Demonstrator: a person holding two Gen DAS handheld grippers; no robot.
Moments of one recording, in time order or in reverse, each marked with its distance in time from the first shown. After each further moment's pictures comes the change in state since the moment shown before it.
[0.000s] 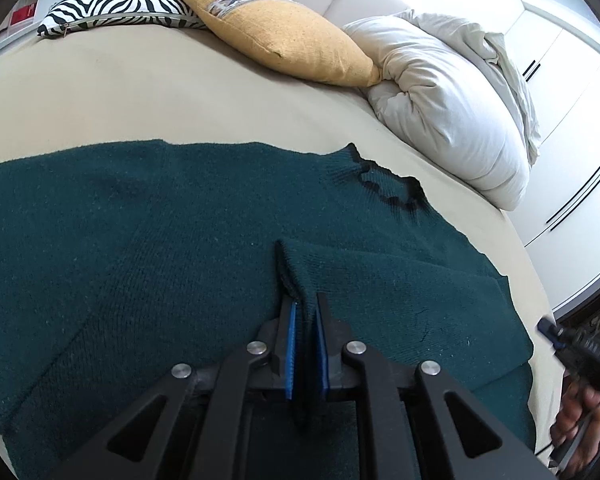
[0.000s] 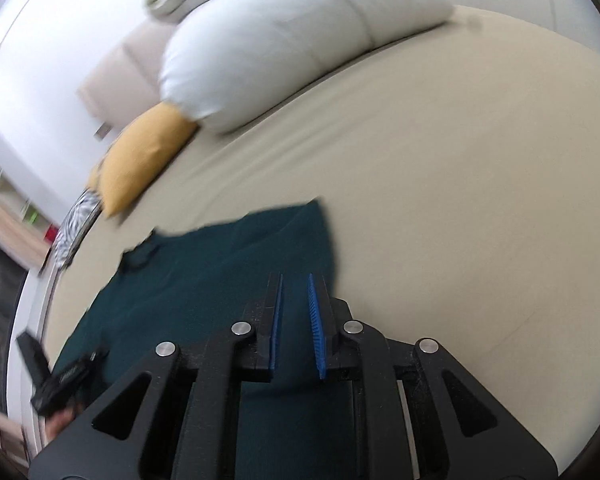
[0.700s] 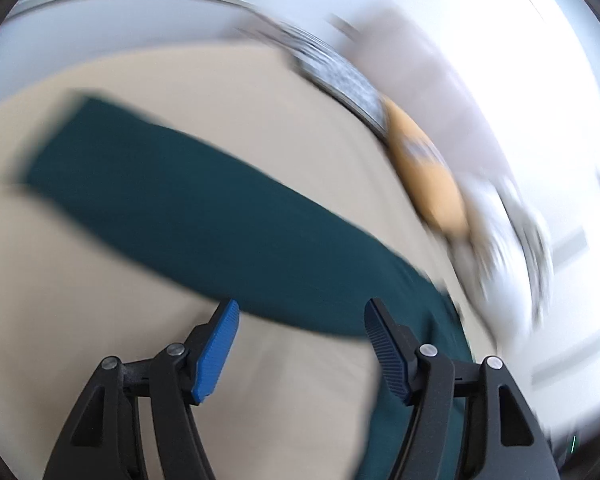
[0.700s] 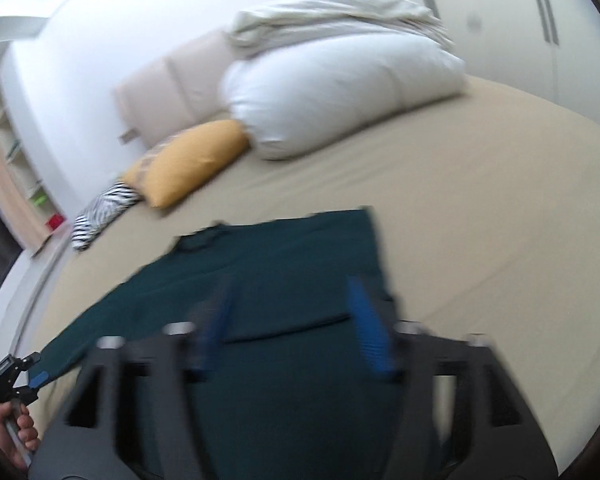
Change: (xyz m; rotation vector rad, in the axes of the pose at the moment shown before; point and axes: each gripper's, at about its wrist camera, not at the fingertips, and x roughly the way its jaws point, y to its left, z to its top) left arm -0.265 0.219 -0.081 -0.569 -0.288 0.129; right arm -0.086 0.110 -0.079 -0.157 -0.217 0.002
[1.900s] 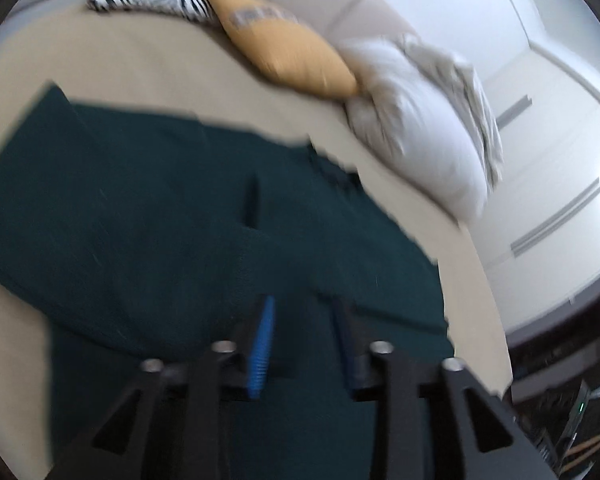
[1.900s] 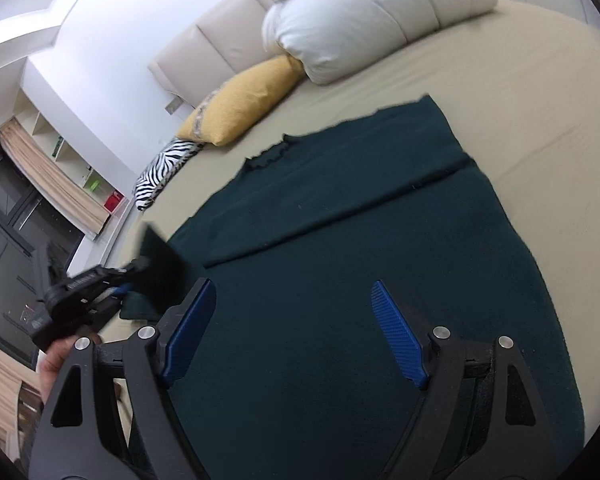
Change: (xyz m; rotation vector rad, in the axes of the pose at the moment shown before) left arm 0.114 -0.224 -0.157 0.424 0.348 -0.211; right arm -0.008 -0.026 -0.073 0.150 0.229 0.193
